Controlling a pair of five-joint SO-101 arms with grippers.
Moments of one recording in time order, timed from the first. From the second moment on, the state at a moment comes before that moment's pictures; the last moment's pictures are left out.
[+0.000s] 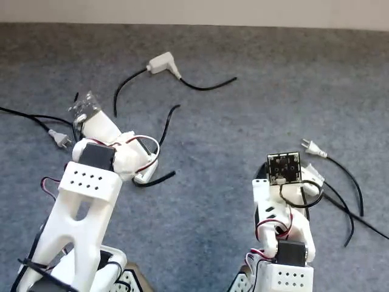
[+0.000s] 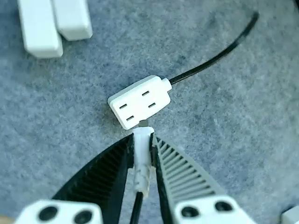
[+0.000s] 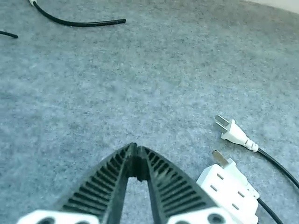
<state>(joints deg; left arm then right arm) 7.0 -35.8 40.0 70.7 53.1 3.3 -103.6 95.3 44.7 15.1</state>
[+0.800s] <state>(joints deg) 2.7 -19.5 40.2 64.5 60.2 2.3 -103.6 95.3 44.7 15.1</state>
